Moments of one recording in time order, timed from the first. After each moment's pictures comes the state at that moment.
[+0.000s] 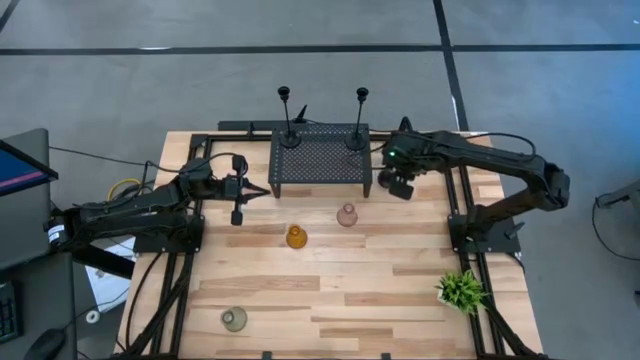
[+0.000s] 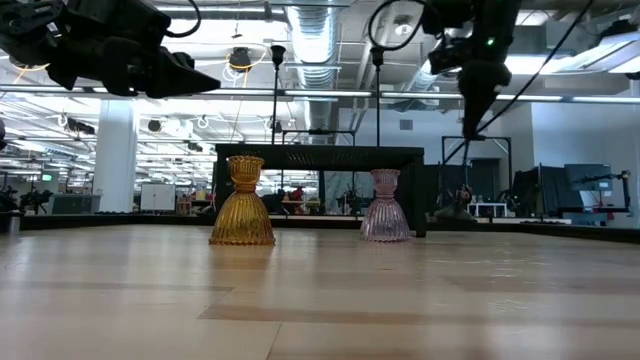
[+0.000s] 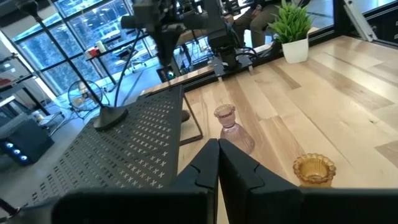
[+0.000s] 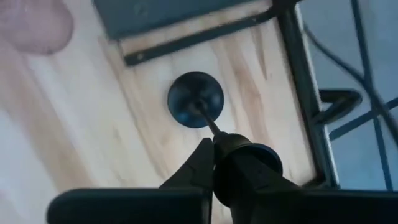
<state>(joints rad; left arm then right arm) 0.44 0.52 0.27 0.27 0.42 0.48 -0.36 1.34 1.19 -1.14 0.31 -0.09</state>
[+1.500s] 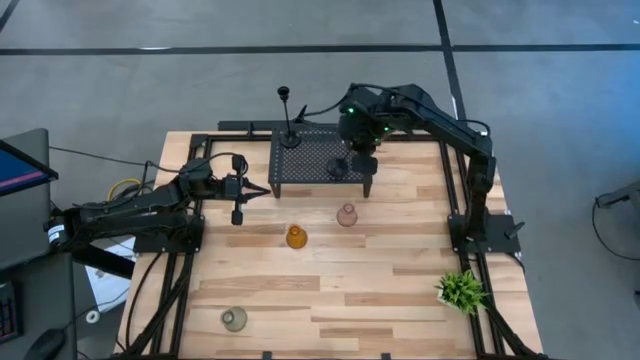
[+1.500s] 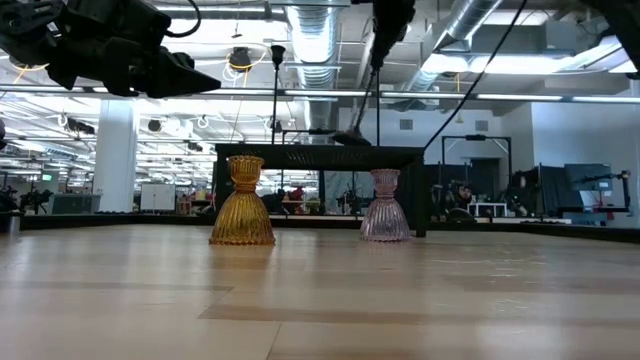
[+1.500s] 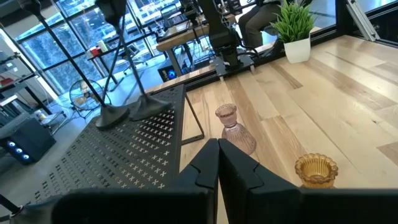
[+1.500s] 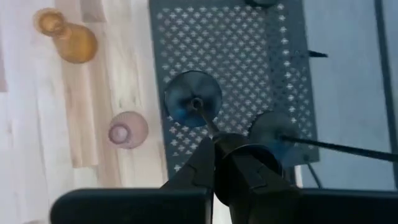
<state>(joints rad) 0.44 0.52 0.27 0.27 0.41 0.48 -0.32 1.92 2.32 -1.53 0.08 -0.28</state>
